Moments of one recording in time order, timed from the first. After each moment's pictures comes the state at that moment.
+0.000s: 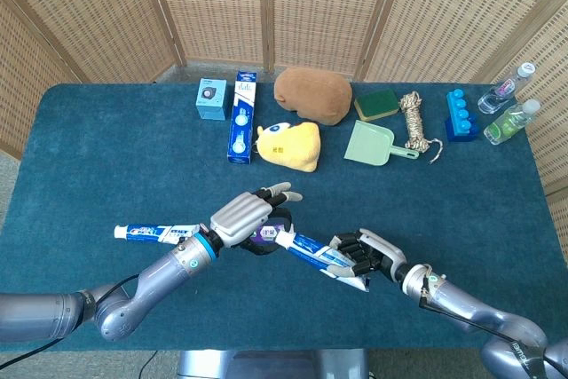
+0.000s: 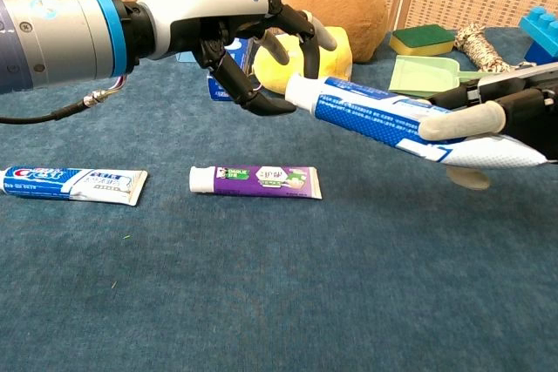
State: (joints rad) left arm -0.94 -1.41 -0.20 -1.80 1.14 0.83 0.07; right arm 0.68 -1.05 0.12 -1.88 -1.48 0.55 1.33
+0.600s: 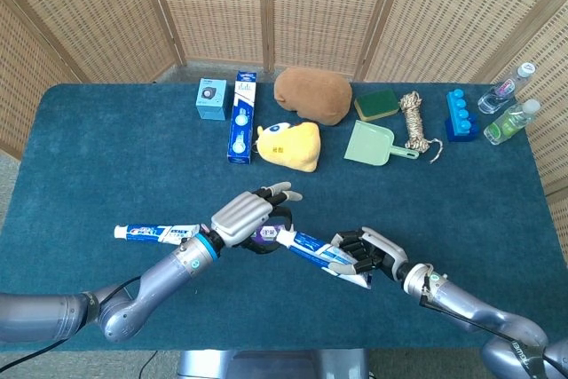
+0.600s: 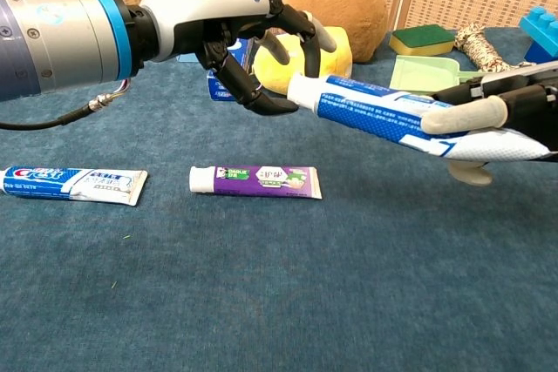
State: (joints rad) left arm -0.94 -1.44 -0.20 -1.79 1.14 0.85 0.09; right arm 0.69 -1.05 0.10 -1.87 -1.47 0.57 1.35
